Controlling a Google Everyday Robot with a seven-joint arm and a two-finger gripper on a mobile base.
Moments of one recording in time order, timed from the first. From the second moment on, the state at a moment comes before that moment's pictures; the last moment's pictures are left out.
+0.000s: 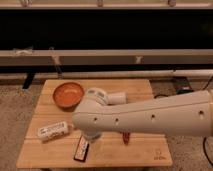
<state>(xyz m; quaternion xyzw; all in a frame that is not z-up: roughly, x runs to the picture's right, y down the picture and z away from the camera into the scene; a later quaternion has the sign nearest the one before) -0.086 0.207 0.618 -0.29 -0.12 -0.22 0.92</state>
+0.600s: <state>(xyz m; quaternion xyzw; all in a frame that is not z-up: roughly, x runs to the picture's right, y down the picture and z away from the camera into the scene) -0.162 0.170 0.620 -0.28 -0.15 -0.30 0.90</state>
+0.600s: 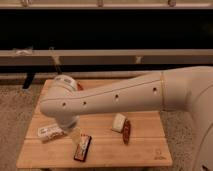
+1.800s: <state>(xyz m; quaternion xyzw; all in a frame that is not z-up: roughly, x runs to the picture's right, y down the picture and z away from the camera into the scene) -0.203 0.081 0.673 -0.24 -0.15 -0.29 0.91</state>
